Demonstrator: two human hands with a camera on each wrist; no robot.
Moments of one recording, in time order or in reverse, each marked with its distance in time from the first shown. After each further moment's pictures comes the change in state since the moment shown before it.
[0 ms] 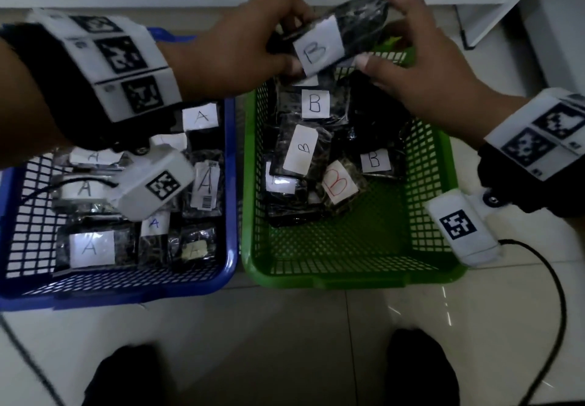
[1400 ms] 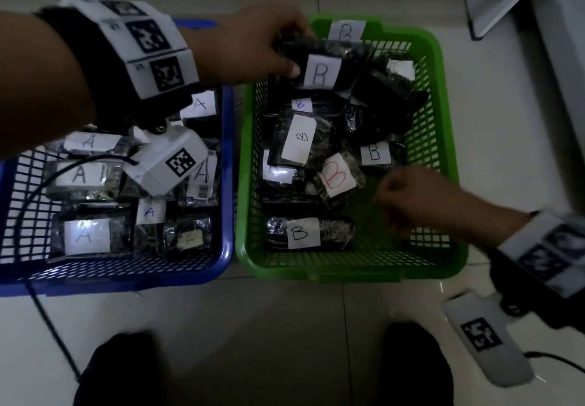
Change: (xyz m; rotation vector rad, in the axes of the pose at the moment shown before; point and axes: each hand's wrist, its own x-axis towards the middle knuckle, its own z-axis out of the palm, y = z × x) left_hand 0.011 -0.008 0.014 0.014 -0.173 -0.113; right_hand -0.097 0.034 0.030 -0.013 -0.529 0.546
